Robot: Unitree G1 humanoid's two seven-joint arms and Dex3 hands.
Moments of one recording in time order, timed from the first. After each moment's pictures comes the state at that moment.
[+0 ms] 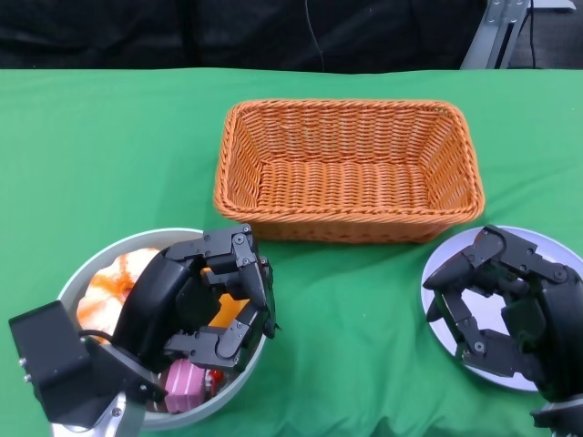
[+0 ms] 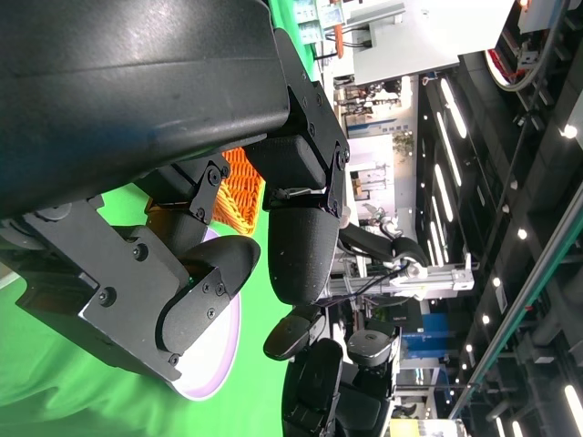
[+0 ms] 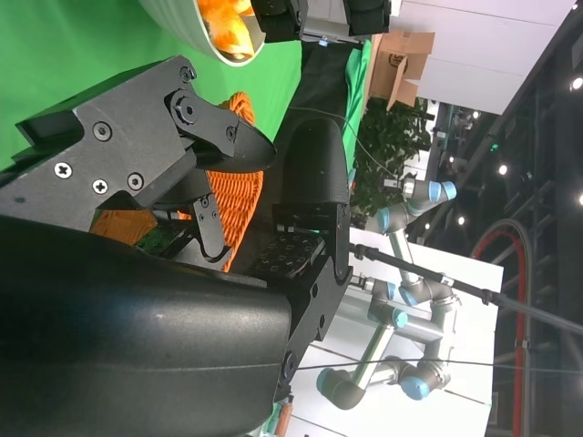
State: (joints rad) left arm -0.10 0.00 -0.03 0.19 -0.33 -0.37 -0.61; right arm 0.08 0.00 0.05 -0.03 0.07 -0.50 0.18
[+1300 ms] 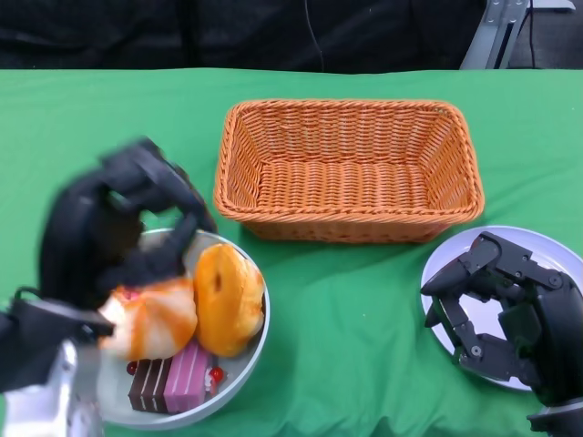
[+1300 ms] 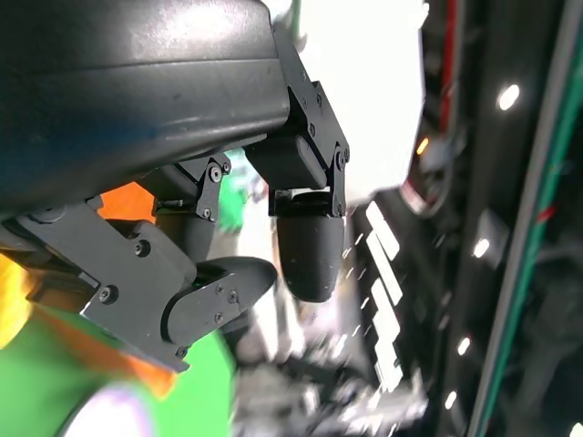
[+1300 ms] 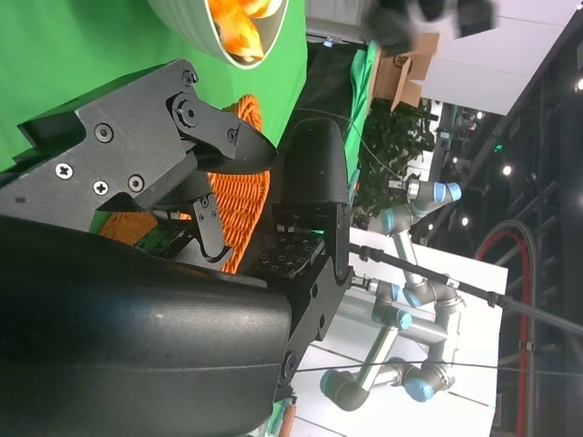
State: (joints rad) left arm -0.23 0.01 0.17 0.15 -0.36 -0.45 -0.43; right arm 0.08 0.00 0.05 0.02 0.06 -0.55 0.18
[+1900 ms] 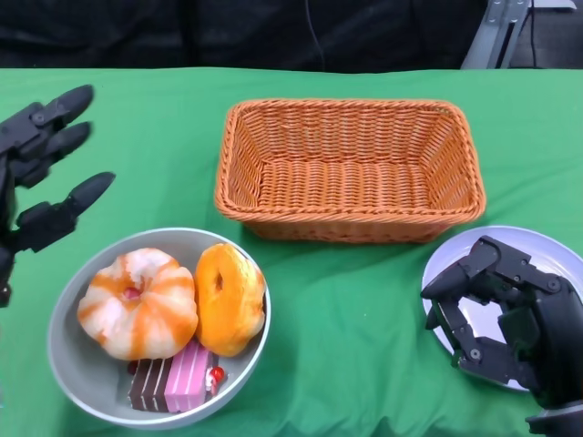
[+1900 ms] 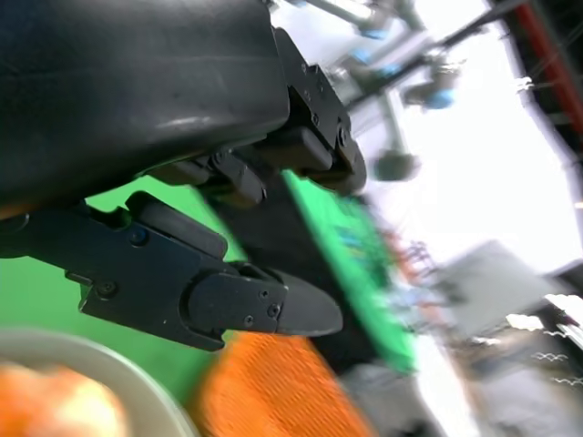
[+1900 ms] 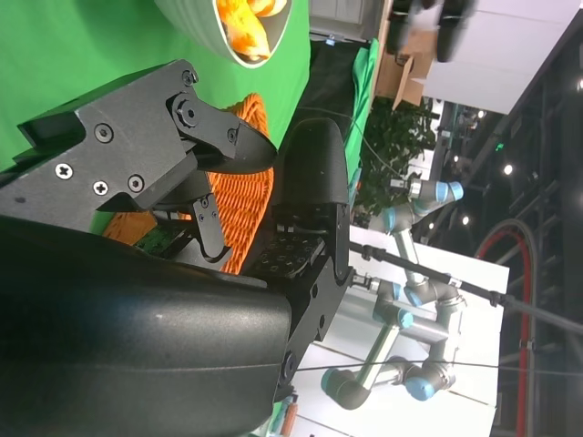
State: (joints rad) left arm -0.36 0.30 0.24 0.53 0.06 -0.52 -0.15; right arm 0.07 0.00 0.05 0.06 0.06 -0.60 0.17
